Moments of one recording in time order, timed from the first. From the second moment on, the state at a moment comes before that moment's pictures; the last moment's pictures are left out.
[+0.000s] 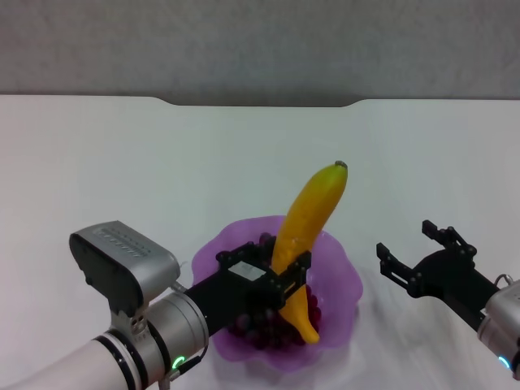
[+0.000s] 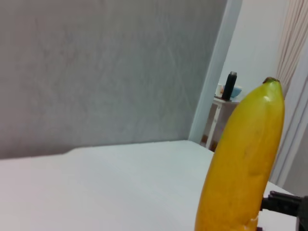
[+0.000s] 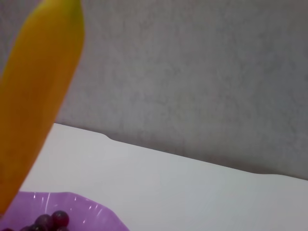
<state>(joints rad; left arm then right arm) -0.24 -2.05 -0.91 -0.91 0.14 -0.49 2.42 0.33 2.02 0.80 0.43 -2.64 -0.83 0.14</state>
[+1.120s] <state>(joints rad) -0.32 -2.05 -0.92 -0.80 0.07 -0.49 2.36 0.34 2.02 0.79 0.43 -2.65 -0.83 0.13</state>
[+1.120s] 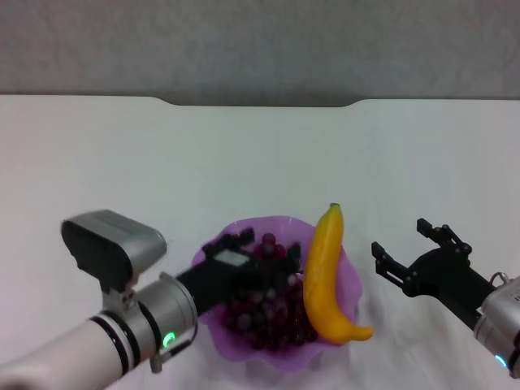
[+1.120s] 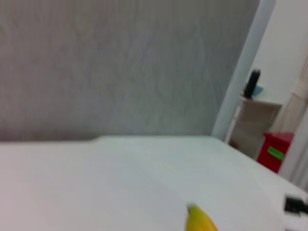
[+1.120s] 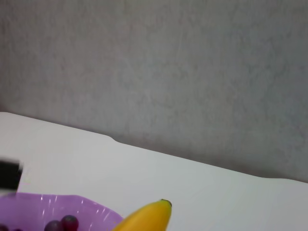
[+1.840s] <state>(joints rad) -0.25 -2.05 -1.39 -0.56 -0.01 -0.90 2.77 0.35 2.02 0.81 0.43 -2.65 -0.83 0.12</state>
